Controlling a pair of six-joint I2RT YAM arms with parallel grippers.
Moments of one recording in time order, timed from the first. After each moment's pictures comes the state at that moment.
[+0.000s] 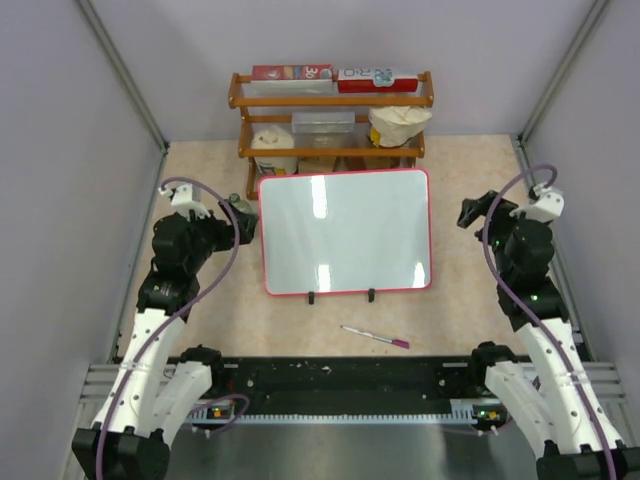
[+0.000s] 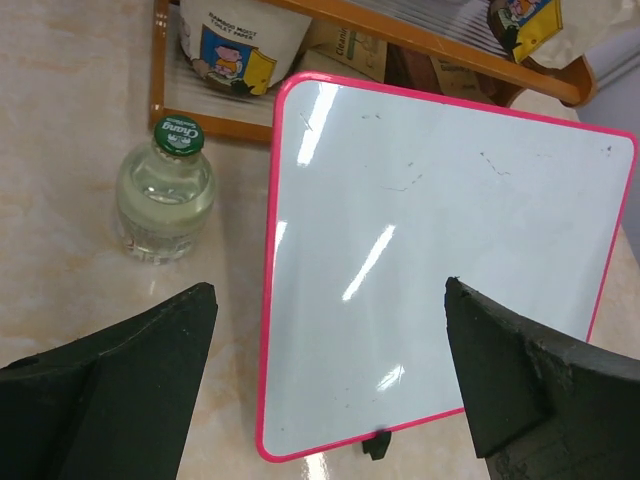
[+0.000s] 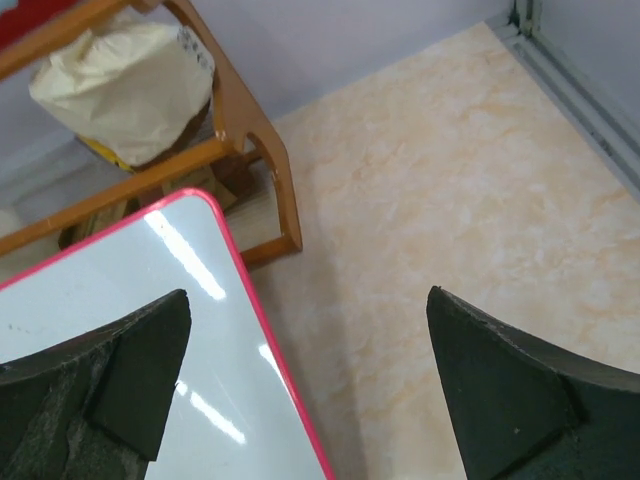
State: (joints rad) left arm -0.10 0.77 0.74 -0.20 0.17 -0.44; right arm 0.12 0.63 0.67 -0.13 0.28 0.43
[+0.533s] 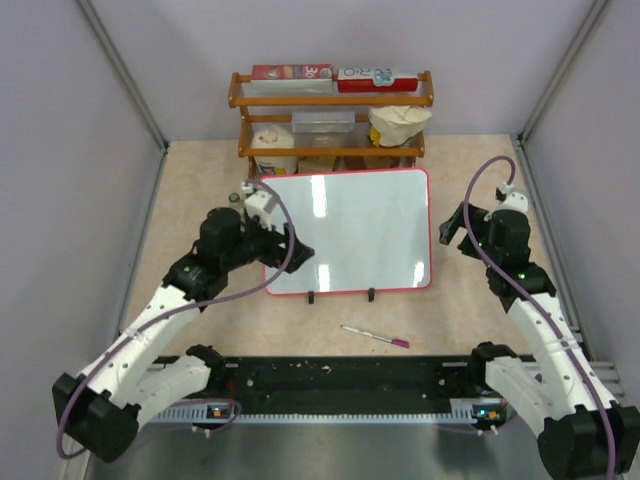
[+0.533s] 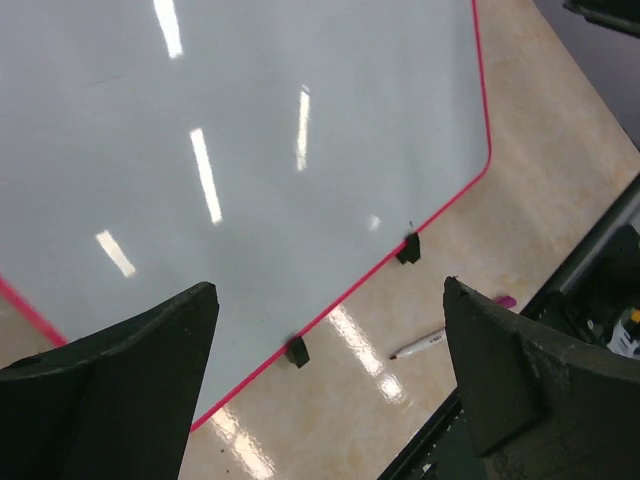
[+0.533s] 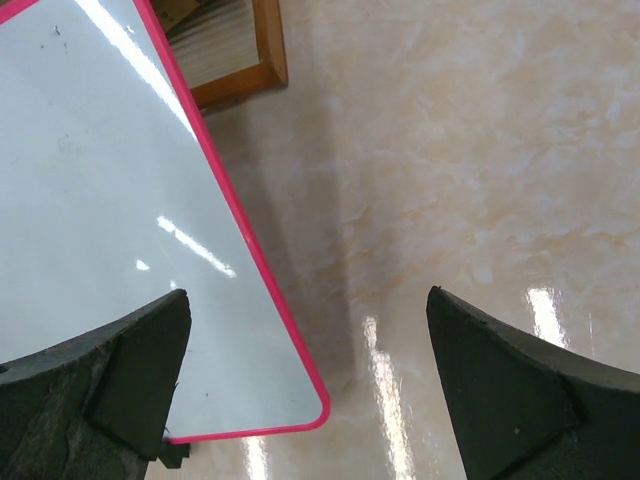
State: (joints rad) left arm -0.40 0.88 0.79 -0.27 0.35 -0.28; right arm 0.12 0.82 0.69 -0.33 0.09 0.43
